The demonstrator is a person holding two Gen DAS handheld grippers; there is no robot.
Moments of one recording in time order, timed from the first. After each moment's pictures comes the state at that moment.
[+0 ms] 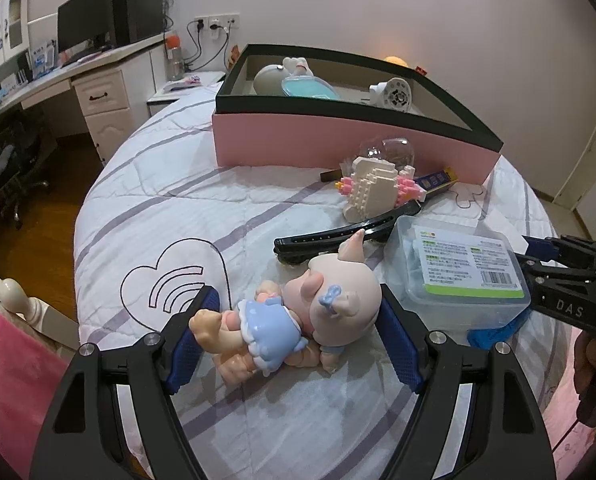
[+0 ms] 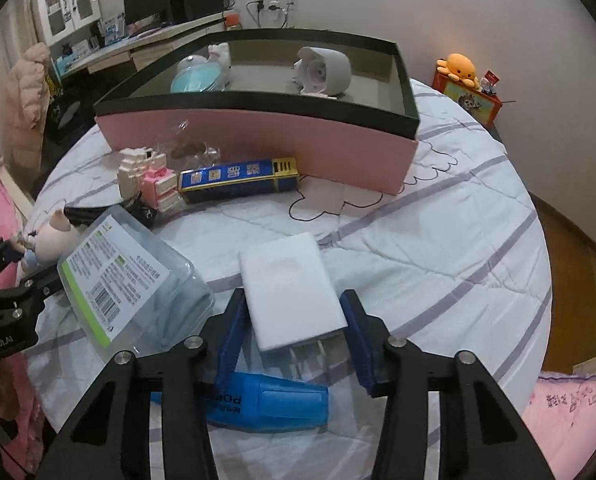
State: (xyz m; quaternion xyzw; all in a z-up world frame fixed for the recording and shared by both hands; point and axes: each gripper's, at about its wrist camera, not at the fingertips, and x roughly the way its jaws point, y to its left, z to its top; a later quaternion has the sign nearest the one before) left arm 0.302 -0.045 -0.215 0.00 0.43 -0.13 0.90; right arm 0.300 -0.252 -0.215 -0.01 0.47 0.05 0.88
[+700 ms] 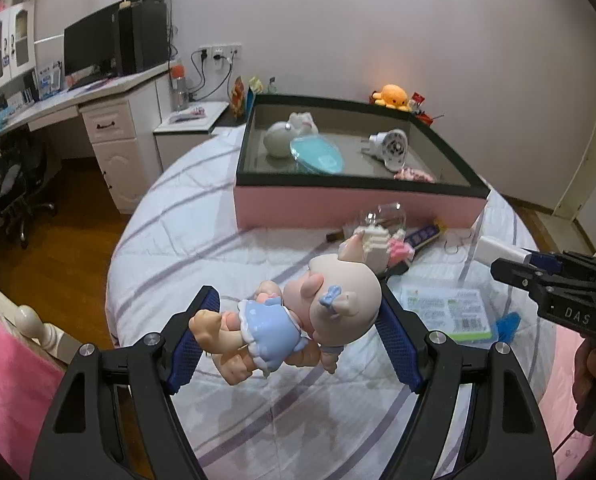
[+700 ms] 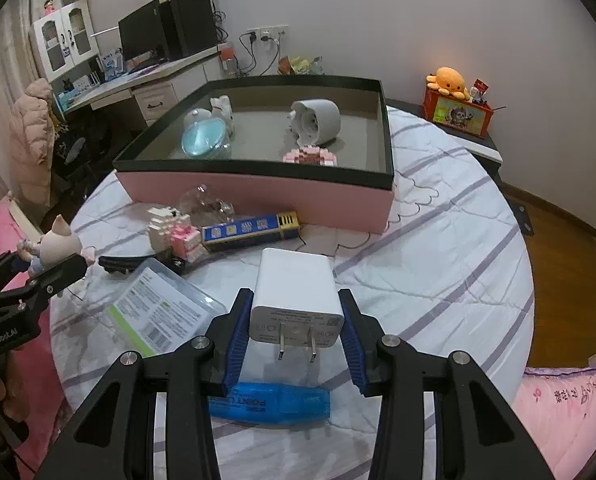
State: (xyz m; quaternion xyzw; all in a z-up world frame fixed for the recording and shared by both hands) left arm 0.304 -0.033 -0.168 0.01 0.38 -0.13 0.92; right arm 0.294 -0.255 -0.174 0.02 0.43 0.06 0.90
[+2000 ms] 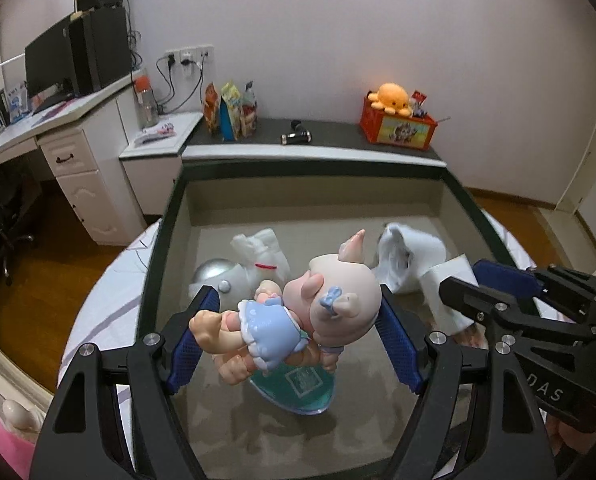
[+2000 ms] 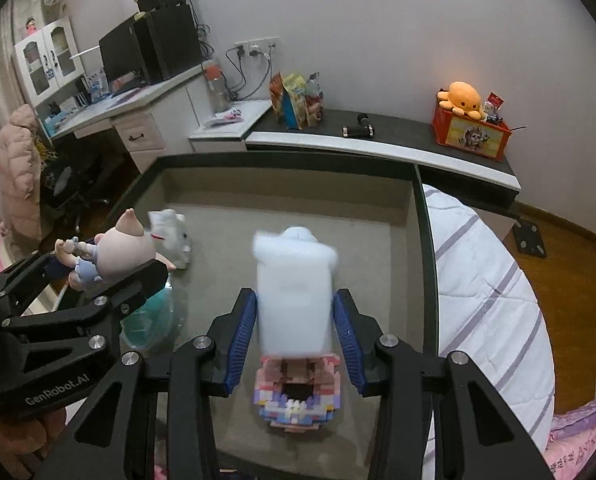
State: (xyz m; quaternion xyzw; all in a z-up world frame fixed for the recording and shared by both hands) left arm 0.502 -0.119 -0.165 0.03 0.40 -0.14 0.90; right arm 0.473 -0.262 -0.169 0.03 0.43 0.05 0.90
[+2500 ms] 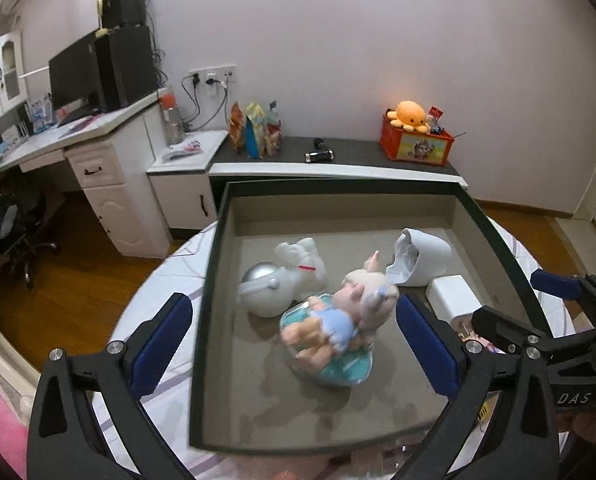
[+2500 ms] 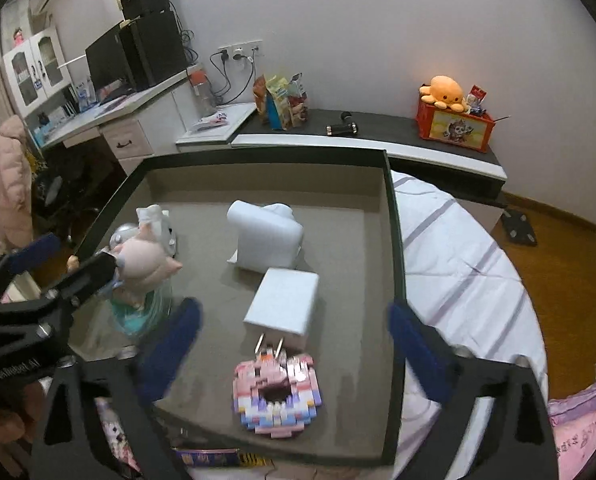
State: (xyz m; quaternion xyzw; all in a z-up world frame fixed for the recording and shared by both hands) left arm 0.474 -0.092 -0.138 0.04 0.36 -0.11 0.93; right arm 0.443 -0.269 -0.157 0.05 0.42 0.03 0.91
